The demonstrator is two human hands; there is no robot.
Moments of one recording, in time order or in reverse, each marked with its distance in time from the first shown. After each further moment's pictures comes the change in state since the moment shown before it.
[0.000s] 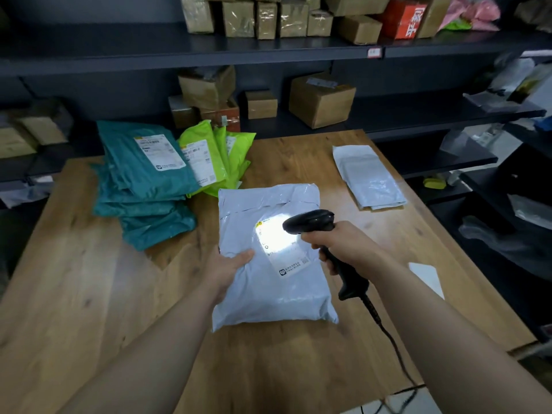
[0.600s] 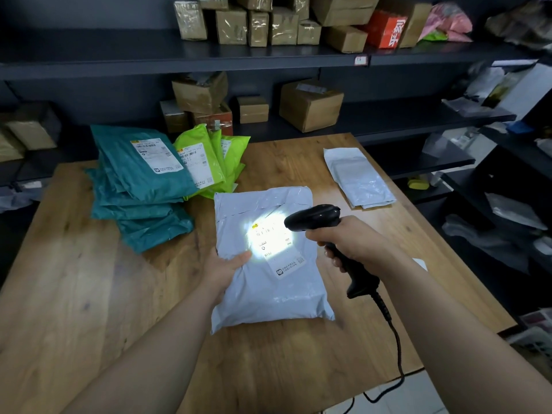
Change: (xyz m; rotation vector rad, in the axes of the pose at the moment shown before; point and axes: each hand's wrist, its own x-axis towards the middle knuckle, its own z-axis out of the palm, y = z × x) left_hand -0.002 -0.005 -0.007 -0.033 0.000 -0.003; right_hand -0.040 -0.018 0.001 -0.064 0.057 0.010
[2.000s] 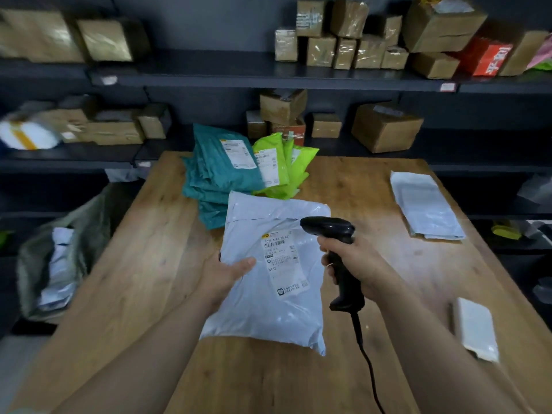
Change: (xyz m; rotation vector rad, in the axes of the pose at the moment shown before) left_hand -0.098 0.021 -0.069 -0.074 0.174 0.112; right_hand 0.004 0.006 0.059 0.301 -0.208 -0.114
